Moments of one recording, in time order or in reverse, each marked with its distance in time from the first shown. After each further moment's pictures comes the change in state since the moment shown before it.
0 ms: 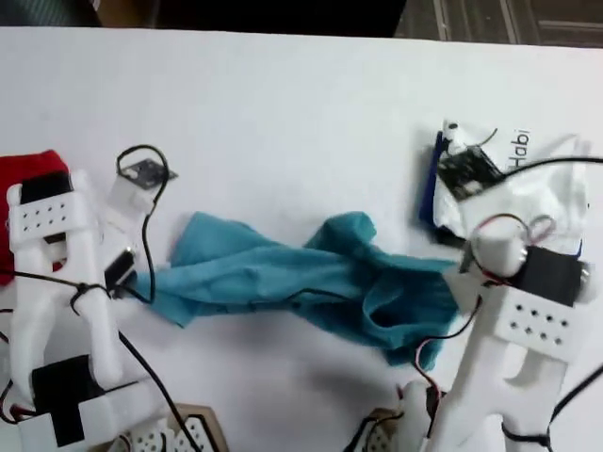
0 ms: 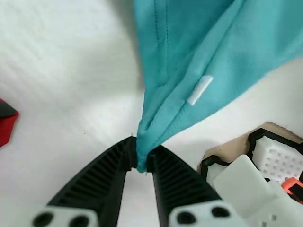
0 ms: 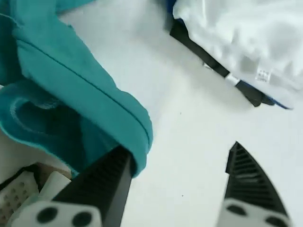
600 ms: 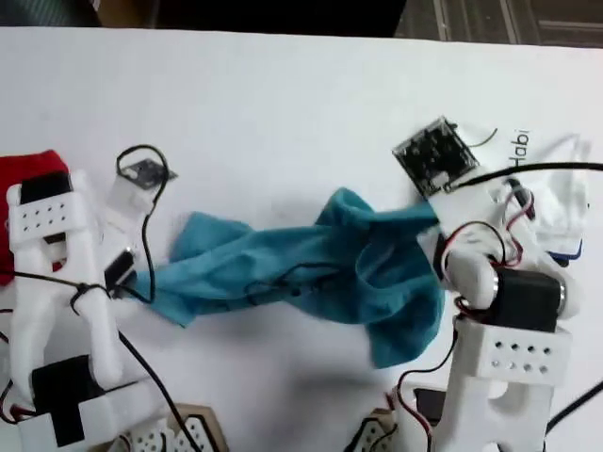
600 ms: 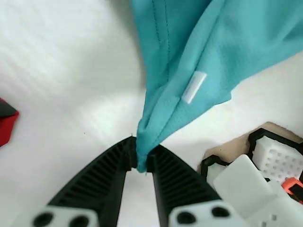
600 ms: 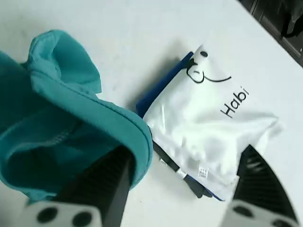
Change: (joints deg) left arm 0.0 0.0 0.0 0.0 0.0; right arm -17.5 -4.0 -5.0 -15.4 -5.2
